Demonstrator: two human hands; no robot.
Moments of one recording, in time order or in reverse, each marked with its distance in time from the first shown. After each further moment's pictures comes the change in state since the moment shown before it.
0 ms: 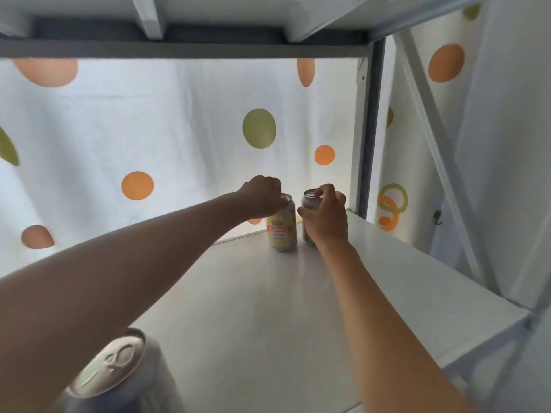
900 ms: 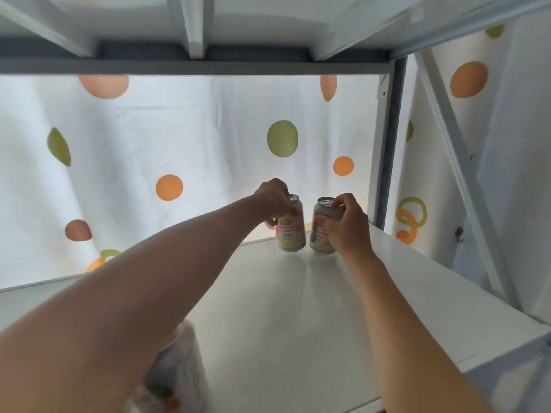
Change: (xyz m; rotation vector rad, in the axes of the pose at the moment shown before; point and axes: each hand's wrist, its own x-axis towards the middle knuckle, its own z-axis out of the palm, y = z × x) left_hand -0.006 -0.015 -0.007 -0.418 -0.018 -0.170; right_hand -0.010 0.002 -0.017 0.177 -0.039 -0.118
